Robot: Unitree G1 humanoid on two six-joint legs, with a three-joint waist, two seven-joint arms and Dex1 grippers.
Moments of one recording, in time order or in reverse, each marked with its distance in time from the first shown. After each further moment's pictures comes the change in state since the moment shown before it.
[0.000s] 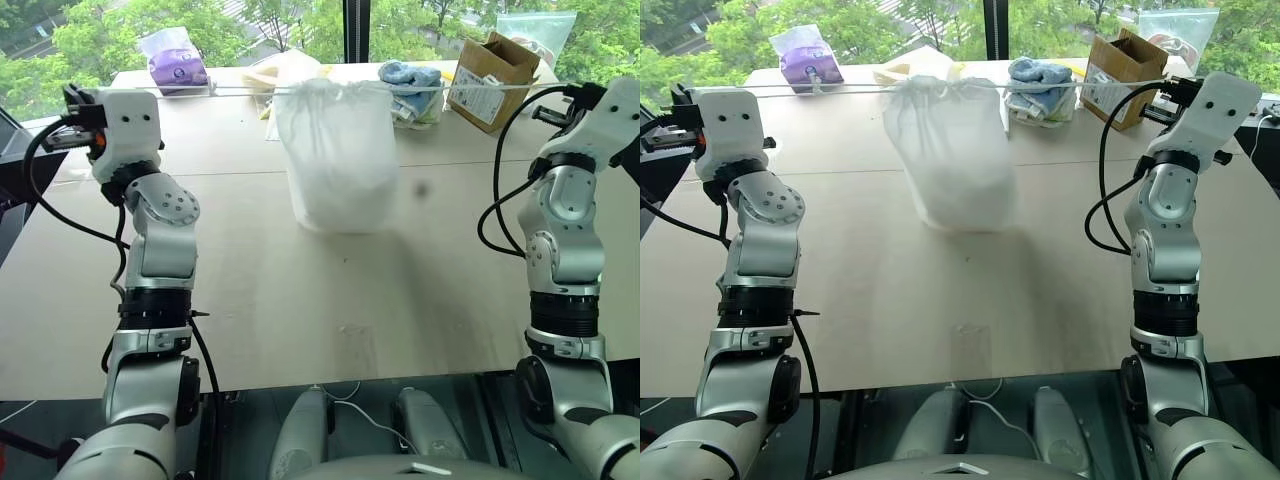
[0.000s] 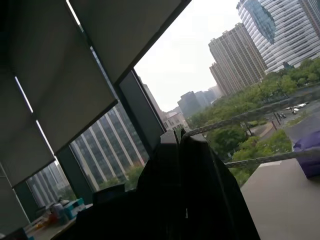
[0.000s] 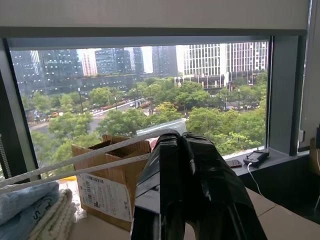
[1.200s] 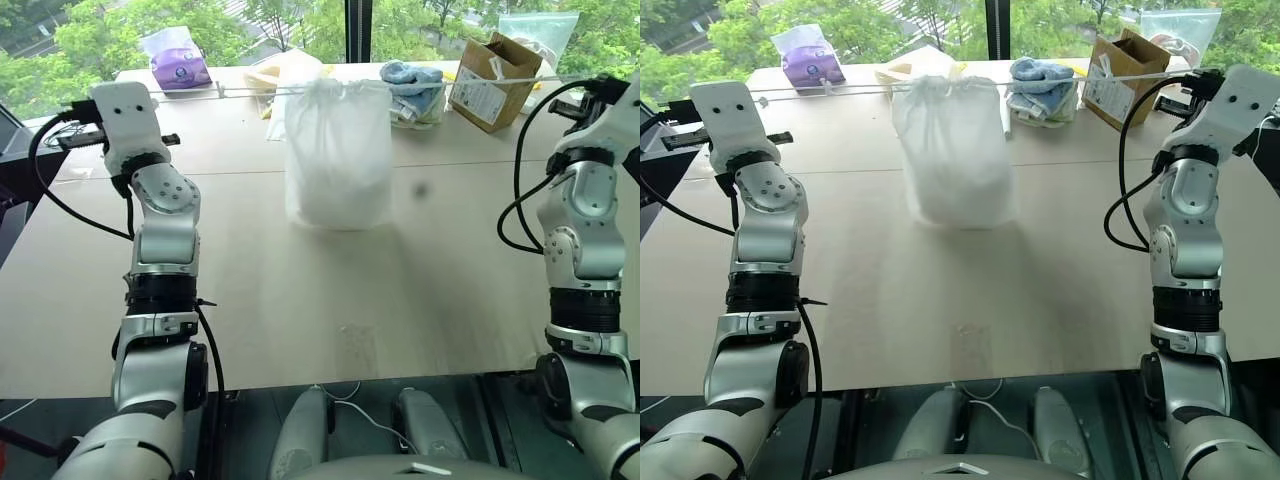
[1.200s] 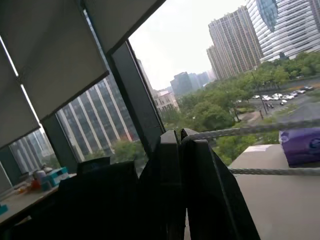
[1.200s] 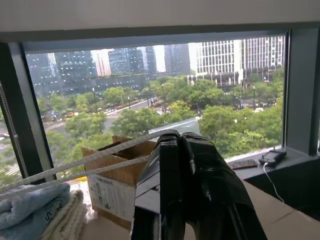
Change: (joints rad) left arm -0.075 -0.030 0.038 0.102 -0.293 -0.127 -0.191; right arm -0.005 -0.132 -0.003 0.071 0.111 -0.099 0.099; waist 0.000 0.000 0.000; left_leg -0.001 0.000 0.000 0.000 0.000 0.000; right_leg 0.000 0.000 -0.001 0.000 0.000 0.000
